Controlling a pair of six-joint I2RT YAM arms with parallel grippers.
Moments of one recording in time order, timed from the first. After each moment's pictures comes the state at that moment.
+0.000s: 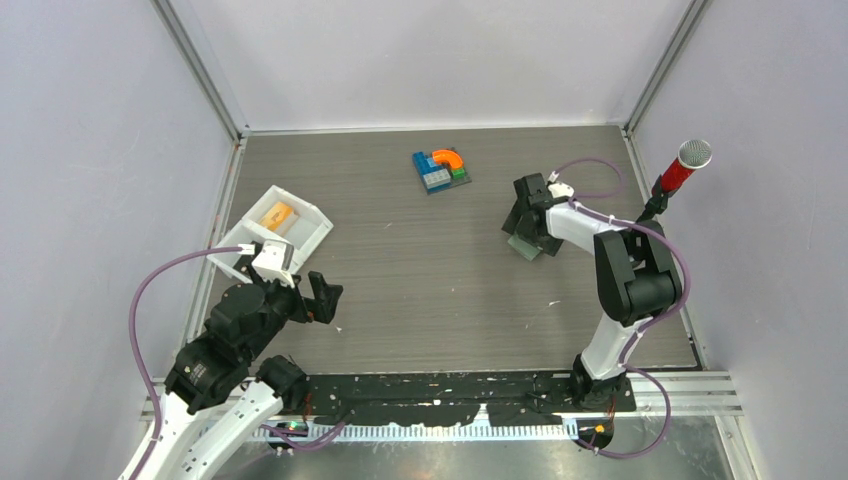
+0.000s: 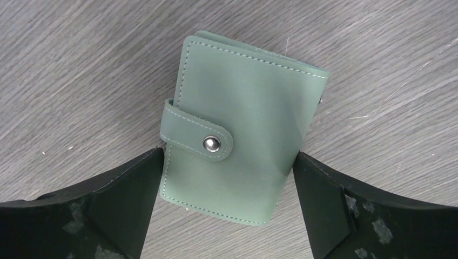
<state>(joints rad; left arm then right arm) -0.59 0.32 0.74 -0.78 -0.18 -0.29 0.28 1.77 1.06 -0.41 0.35 0.78</state>
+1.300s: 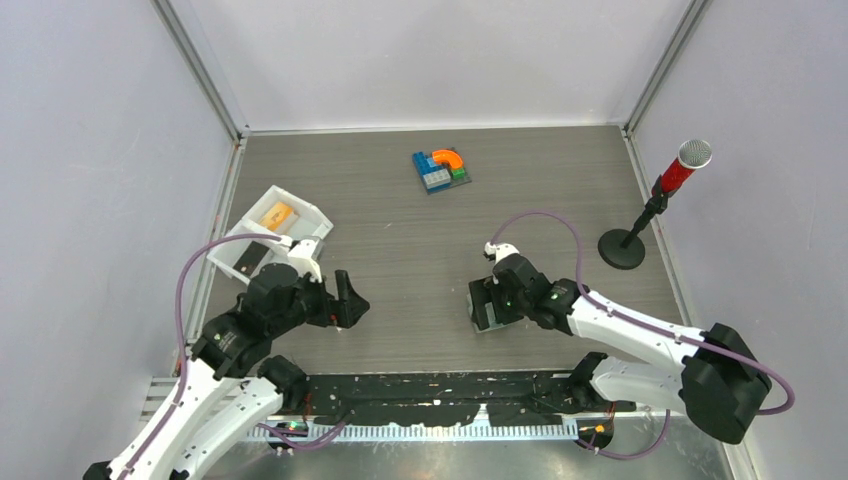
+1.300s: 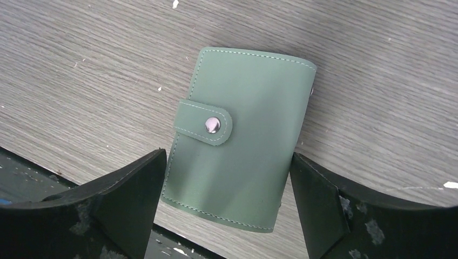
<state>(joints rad) -0.59 0.50 0.71 -0.80 0.07 -0.49 0.78 1.09 0.54 -0.39 0.05 0.45</state>
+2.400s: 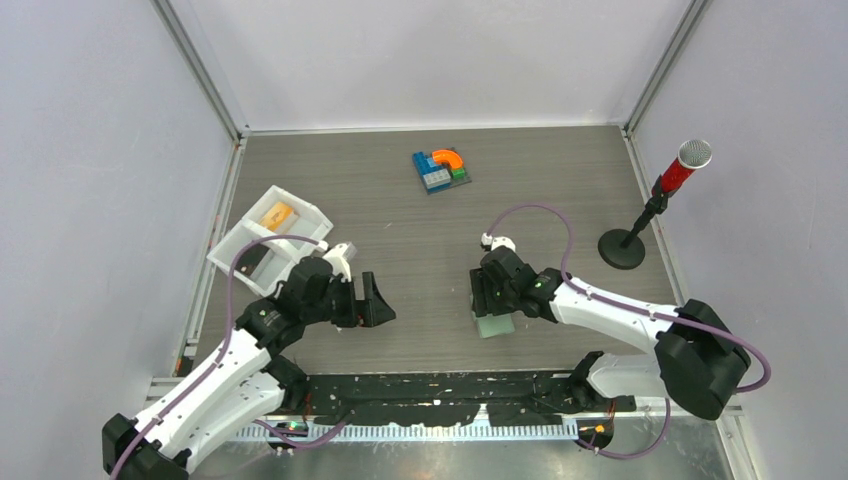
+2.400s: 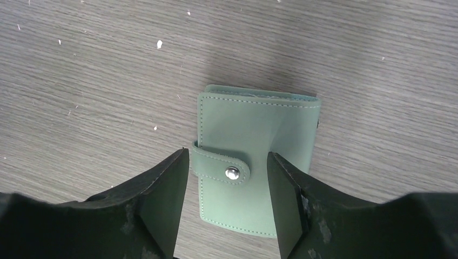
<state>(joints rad) -0.61 0.69 0.53 -0.54 0.26 -0.65 0.78 1.24 0.62 -0.37 0.12 0.55</state>
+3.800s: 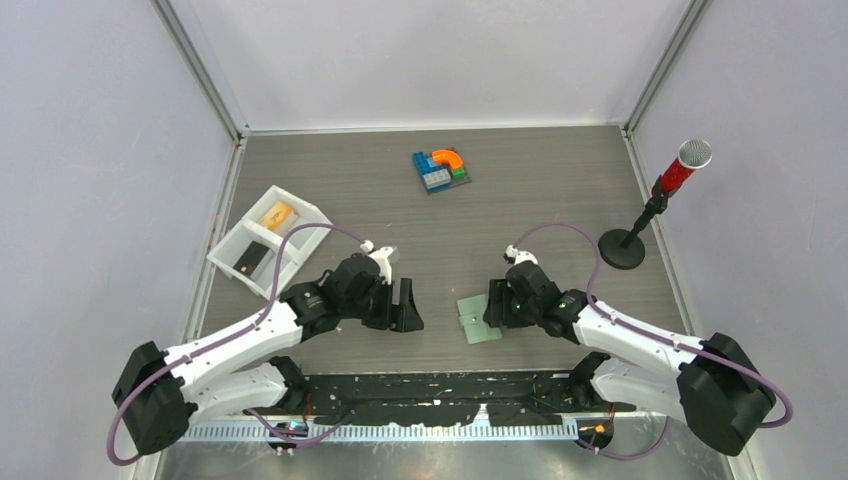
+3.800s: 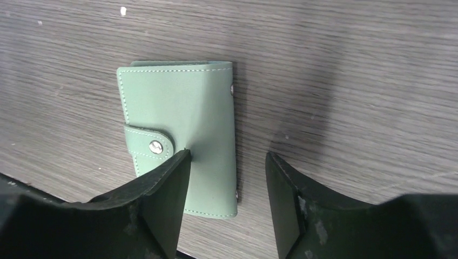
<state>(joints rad) -0.85 0.99 0.61 -0.40 0.21 -0.71 0.70 1.05 0.41 -0.30 0.03 0.62</state>
